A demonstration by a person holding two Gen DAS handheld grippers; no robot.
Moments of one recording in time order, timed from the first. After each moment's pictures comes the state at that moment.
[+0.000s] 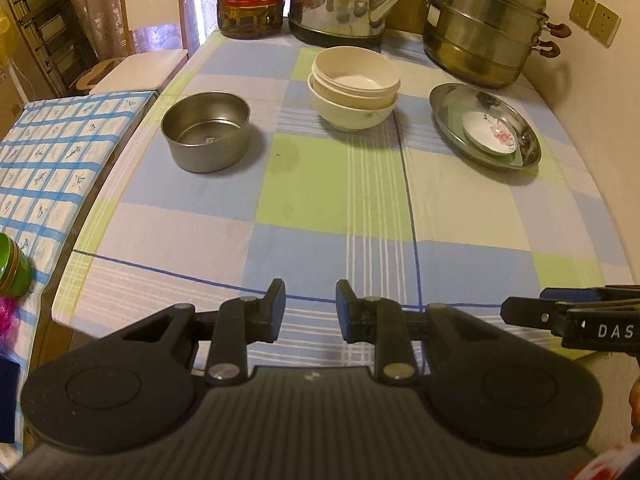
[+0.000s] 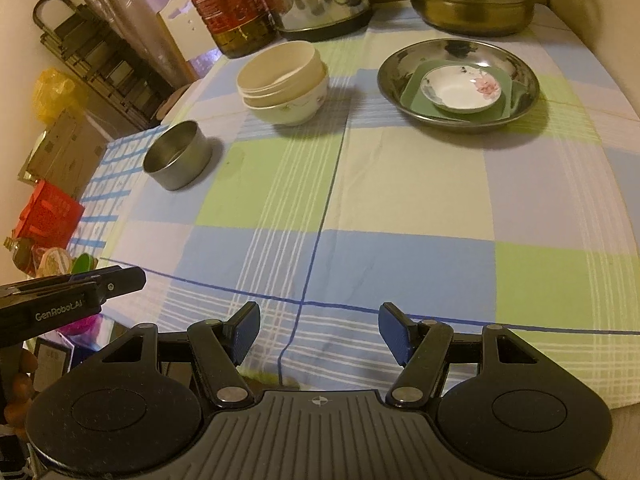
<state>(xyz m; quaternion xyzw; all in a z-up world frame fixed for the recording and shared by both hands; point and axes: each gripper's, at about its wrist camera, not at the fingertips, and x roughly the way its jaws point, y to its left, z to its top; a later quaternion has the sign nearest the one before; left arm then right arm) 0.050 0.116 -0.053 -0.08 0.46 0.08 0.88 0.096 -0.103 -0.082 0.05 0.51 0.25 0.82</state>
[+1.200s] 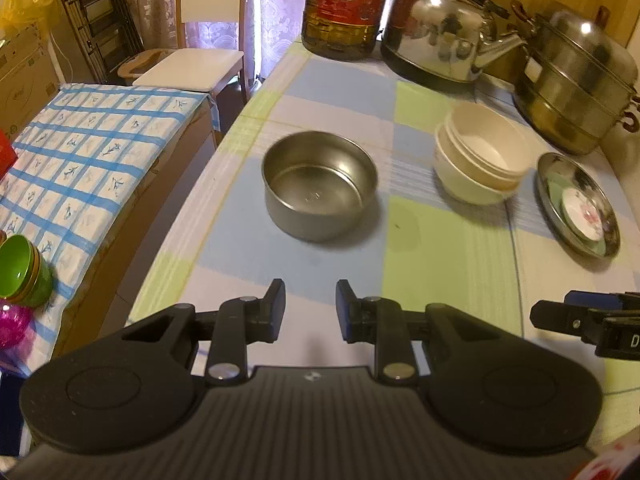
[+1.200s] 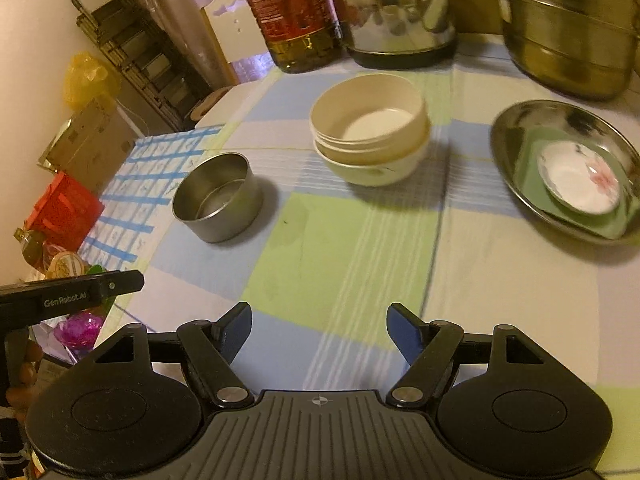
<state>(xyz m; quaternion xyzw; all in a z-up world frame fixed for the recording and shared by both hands) 0.115 0.249 -0.070 -0.12 0.44 0.14 0.88 0.177 0.014 -0.089 0.02 0.47 0.31 0.83</state>
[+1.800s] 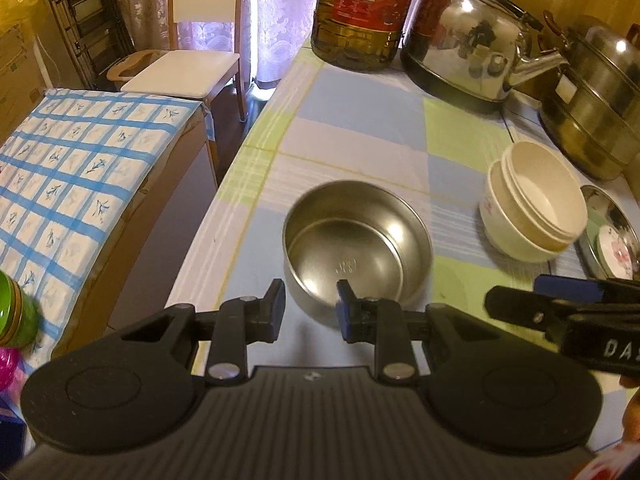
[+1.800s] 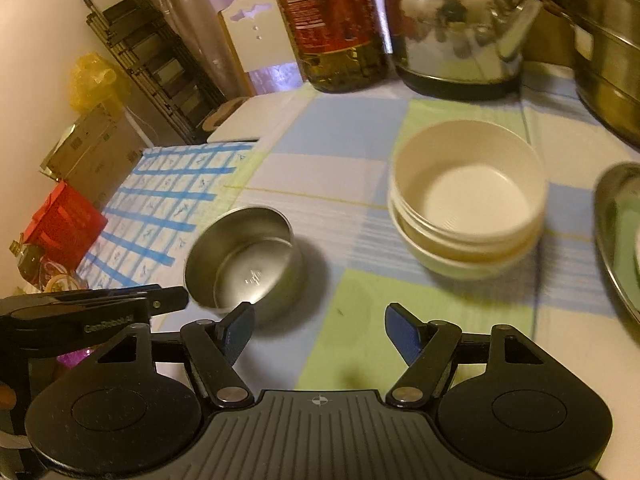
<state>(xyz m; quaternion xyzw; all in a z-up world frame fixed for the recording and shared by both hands) 0.191 0.307 -0.095 -0.12 0.44 0.13 0.88 0.237 0.114 -0.104 0.01 0.45 0.33 0.83</state>
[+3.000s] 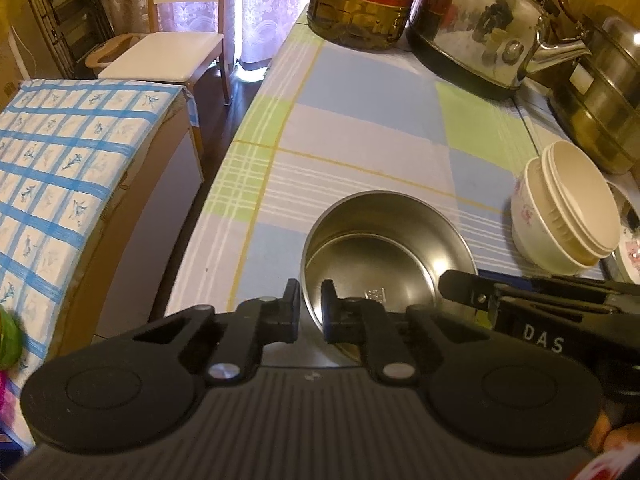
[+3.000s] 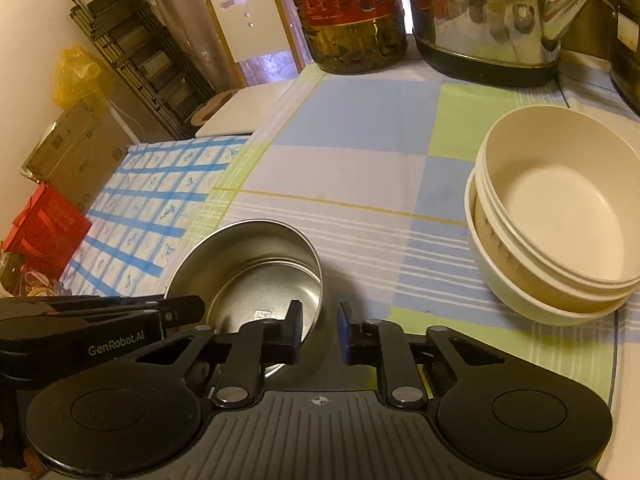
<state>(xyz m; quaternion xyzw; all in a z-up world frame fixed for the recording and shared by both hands) 0.231 0.341 -0.126 -0.13 0.47 0.10 0.87 0.268 0.176 -0.145 0.01 0.46 0.31 0.83</state>
